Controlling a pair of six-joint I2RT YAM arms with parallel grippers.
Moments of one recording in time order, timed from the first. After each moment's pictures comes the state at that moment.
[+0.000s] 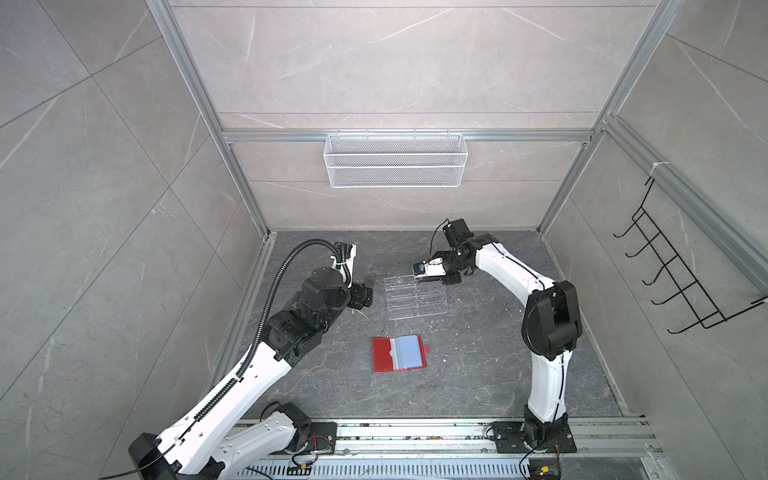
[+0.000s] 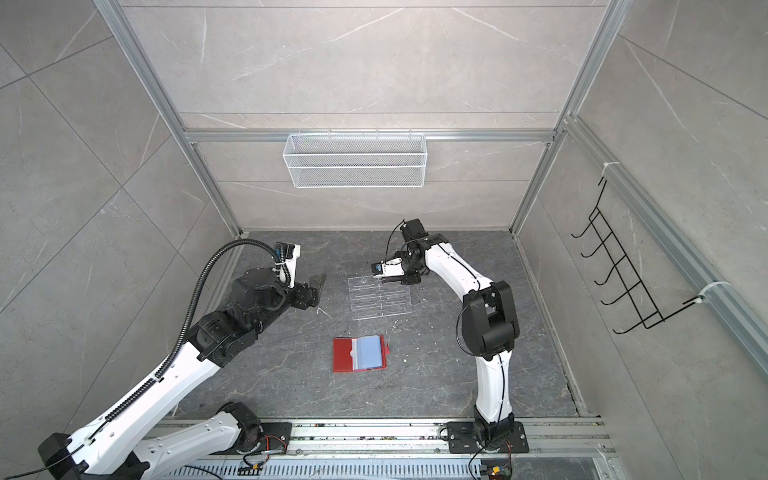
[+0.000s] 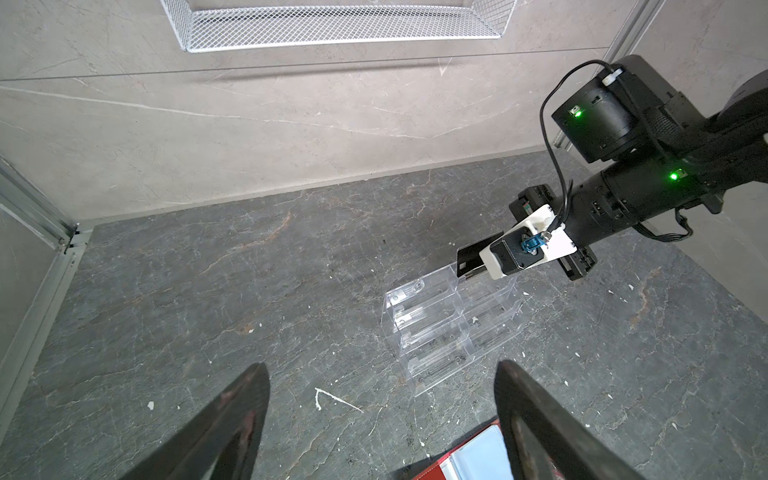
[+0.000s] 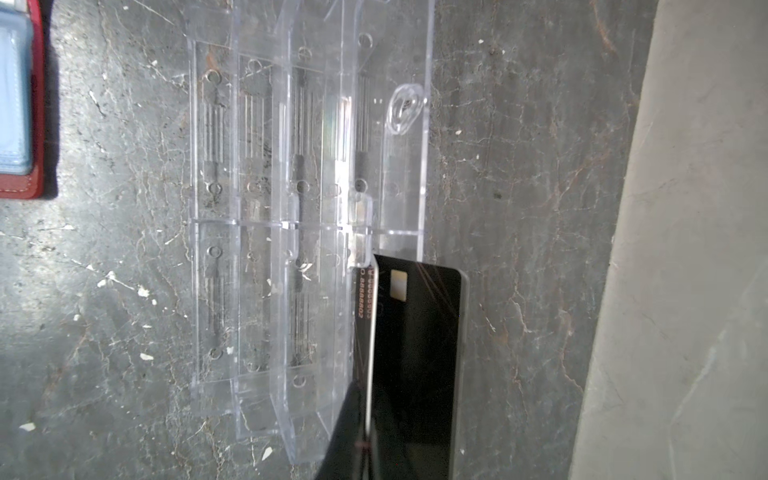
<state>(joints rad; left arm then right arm) -0.67 0.99 1.06 -0.45 -0.25 -0.17 0.38 2.04 1.76 -0.87 -0.28 -1.39</state>
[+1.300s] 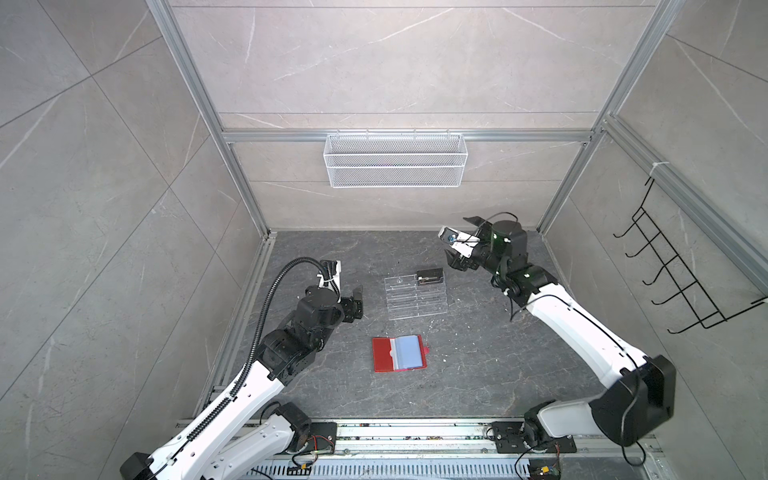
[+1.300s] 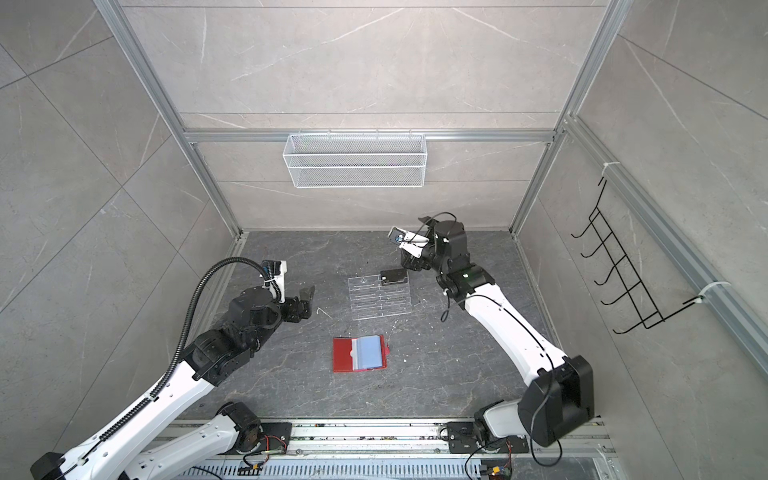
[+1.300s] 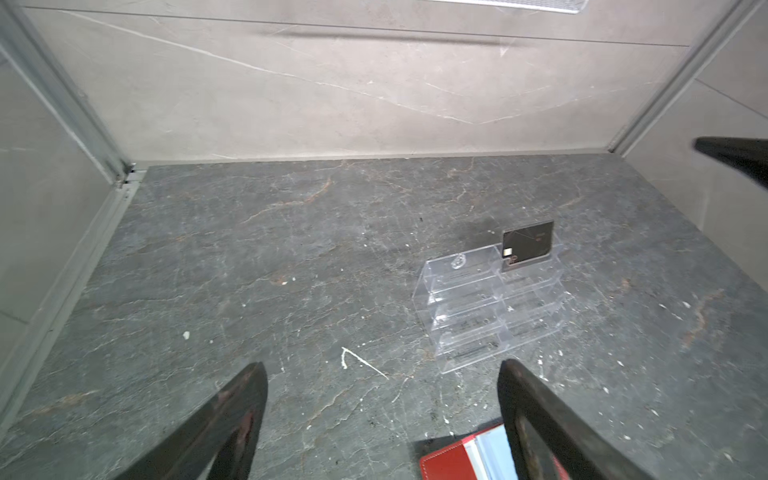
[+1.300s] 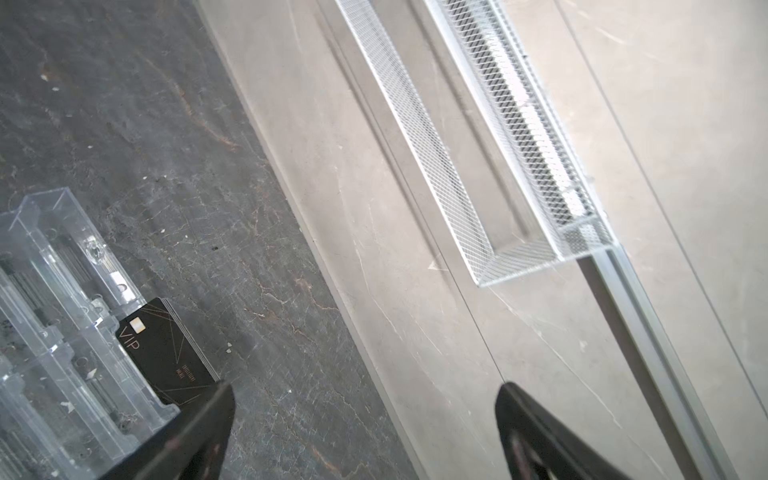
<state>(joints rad) -0.67 0.84 0.85 -0.44 -0.42 -0.27 0.40 1.35 1.20 -0.12 -0.02 -0.88</state>
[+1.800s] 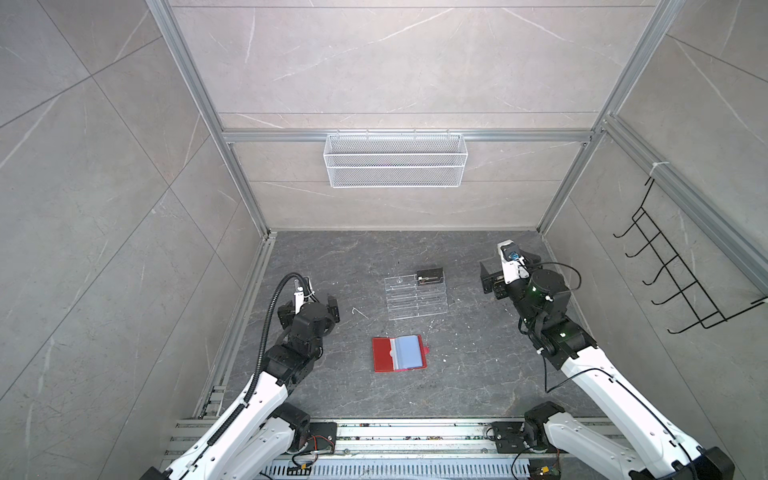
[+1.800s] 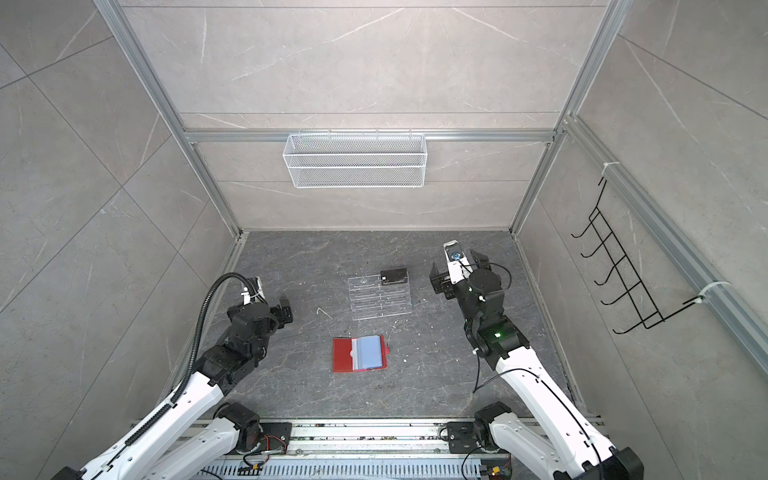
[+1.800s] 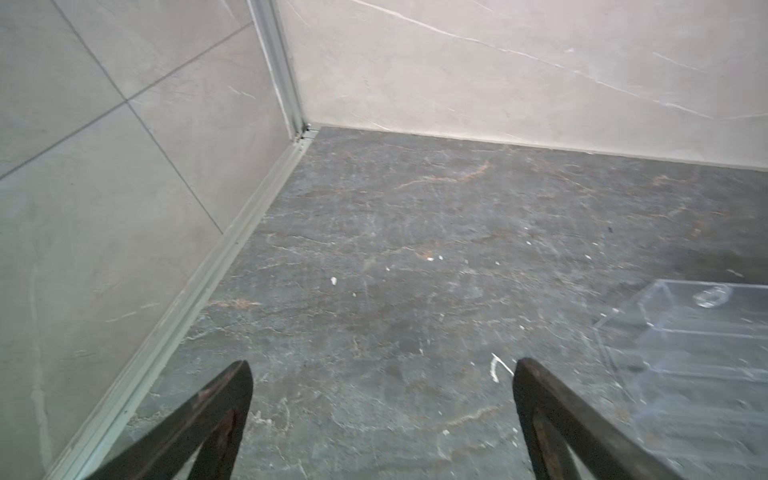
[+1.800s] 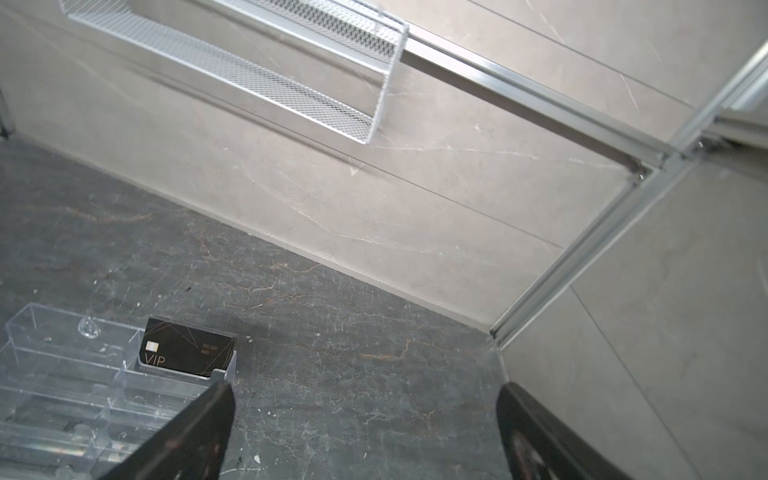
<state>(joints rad) -0.47 0.79 0.55 -0.23 -0.66 -0.25 0.36 0.91 0.77 -0.01 0.26 -0.26</state>
